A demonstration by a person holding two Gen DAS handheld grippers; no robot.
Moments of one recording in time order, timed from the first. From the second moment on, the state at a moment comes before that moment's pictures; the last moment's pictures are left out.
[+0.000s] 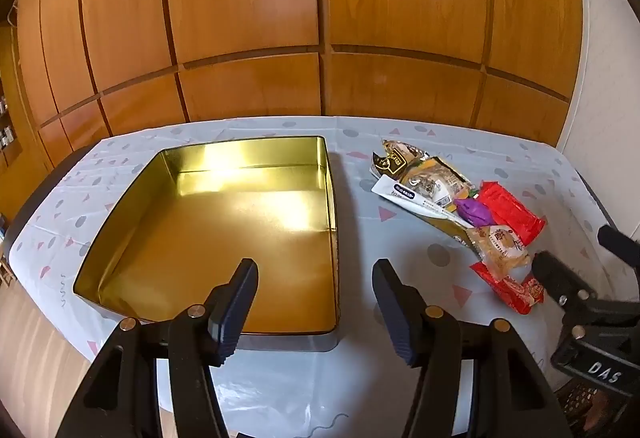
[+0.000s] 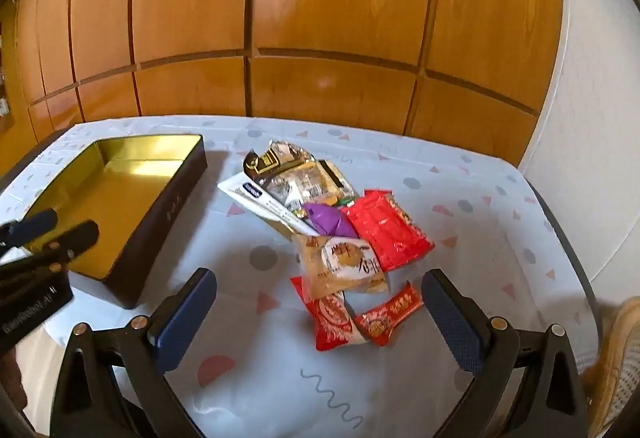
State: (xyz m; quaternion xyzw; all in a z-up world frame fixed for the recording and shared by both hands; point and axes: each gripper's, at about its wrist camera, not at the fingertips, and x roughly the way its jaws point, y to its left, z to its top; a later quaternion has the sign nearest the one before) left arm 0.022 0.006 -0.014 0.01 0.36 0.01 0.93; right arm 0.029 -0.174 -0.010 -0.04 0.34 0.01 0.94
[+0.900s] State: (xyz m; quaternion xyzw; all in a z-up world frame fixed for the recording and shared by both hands) left arm 0.021 0.001 -0.019 0.03 0.37 0.01 0.93; right arm 0.032 -0.175 -0.015 -0.03 0.34 0.02 0.94
